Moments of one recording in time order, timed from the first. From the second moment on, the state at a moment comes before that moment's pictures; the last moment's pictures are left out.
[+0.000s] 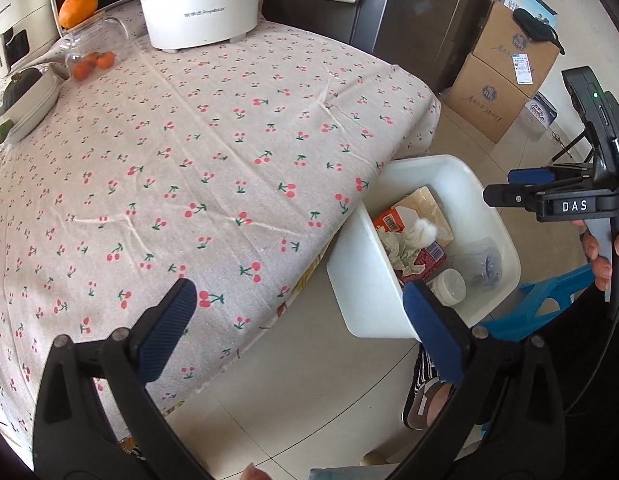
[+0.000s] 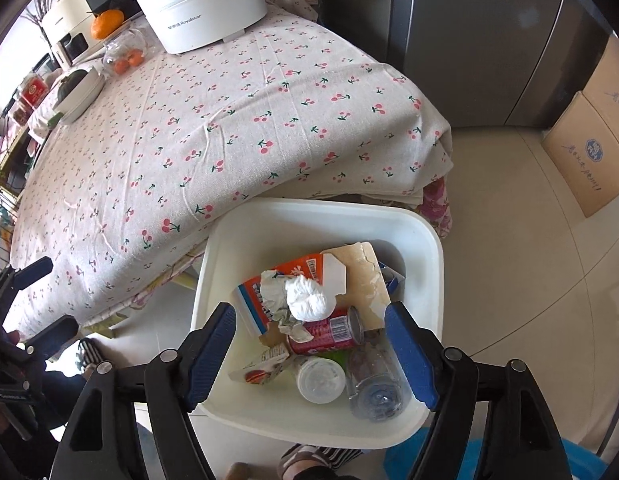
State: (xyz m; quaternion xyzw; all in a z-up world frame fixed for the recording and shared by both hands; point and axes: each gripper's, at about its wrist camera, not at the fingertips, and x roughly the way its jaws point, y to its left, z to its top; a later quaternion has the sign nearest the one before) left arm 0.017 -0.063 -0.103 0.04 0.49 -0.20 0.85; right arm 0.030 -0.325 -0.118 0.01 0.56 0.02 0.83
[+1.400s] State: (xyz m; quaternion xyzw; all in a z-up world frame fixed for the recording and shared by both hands) left arm -0.069 0.006 -0.035 -0.03 0.35 -0.03 0.94; right arm -0.073 -0.217 -0.032 -0.06 0.33 0.04 0.94
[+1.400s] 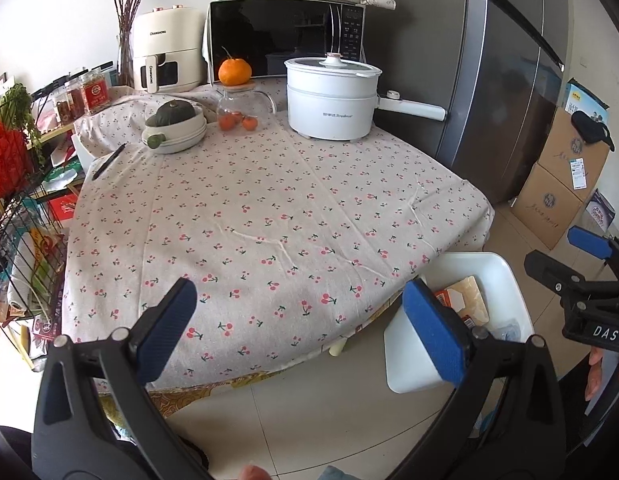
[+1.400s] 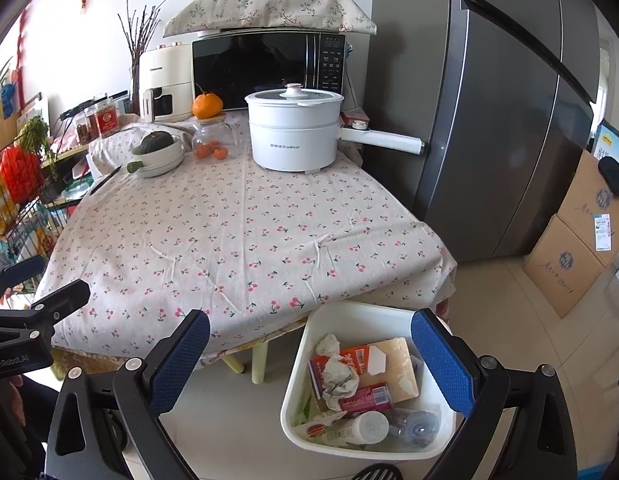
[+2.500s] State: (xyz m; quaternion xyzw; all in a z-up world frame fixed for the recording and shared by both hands) left arm -0.075 -0.014 -0.041 -0.04 0.37 -0.02 0.93; right arm -0.068 -0.218 -0.042 -0.06 0.35 0.03 0.93
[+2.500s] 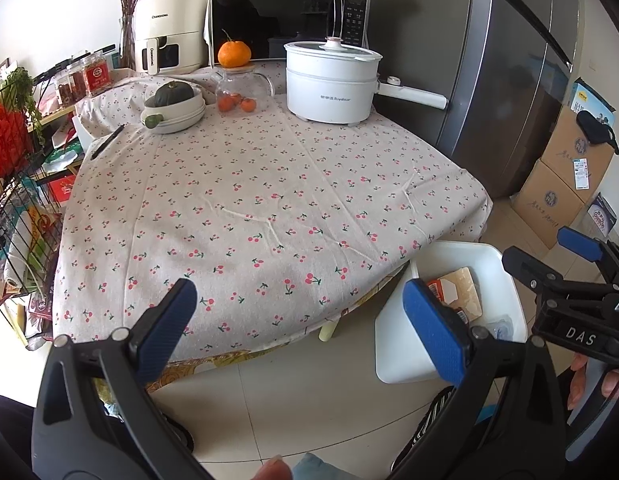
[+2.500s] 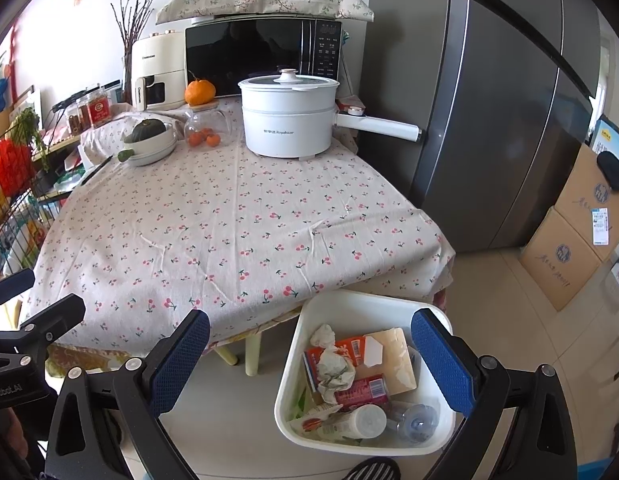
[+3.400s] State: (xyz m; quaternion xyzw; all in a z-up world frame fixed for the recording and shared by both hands) left arm -0.075 -0.017 -0.043 -0.02 0.38 -0.02 0.92; right arm -0.066 -0.219 -0.046 -0.06 0.35 0.03 0.93
